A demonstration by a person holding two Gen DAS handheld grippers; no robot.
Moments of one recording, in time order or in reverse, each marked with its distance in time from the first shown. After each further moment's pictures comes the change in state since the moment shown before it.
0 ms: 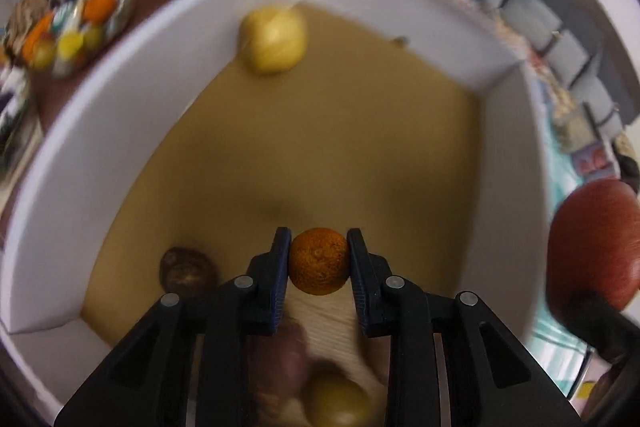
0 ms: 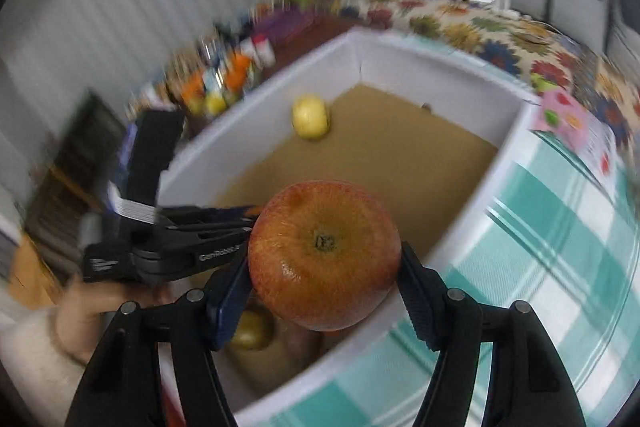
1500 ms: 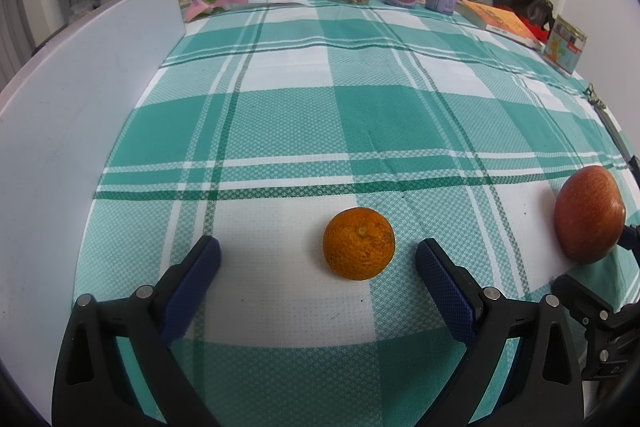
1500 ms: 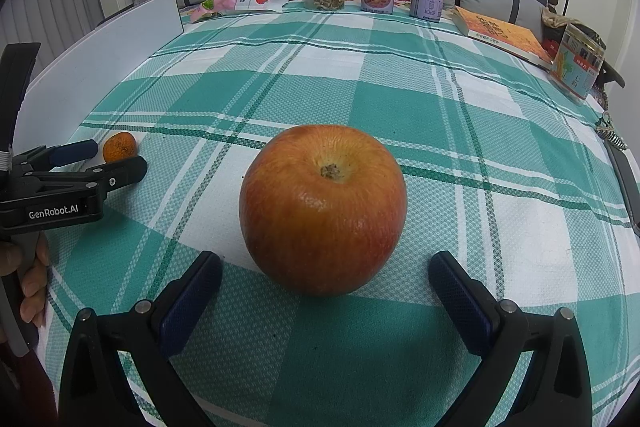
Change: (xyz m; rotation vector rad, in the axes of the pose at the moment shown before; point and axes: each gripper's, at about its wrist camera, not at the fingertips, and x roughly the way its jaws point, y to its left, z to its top) left arm 0.051 -0.253 -0.222 0.612 -0.245 -0.116; right arm -0.109 -0.169 -0.392 0.461 -0.177 -0.577
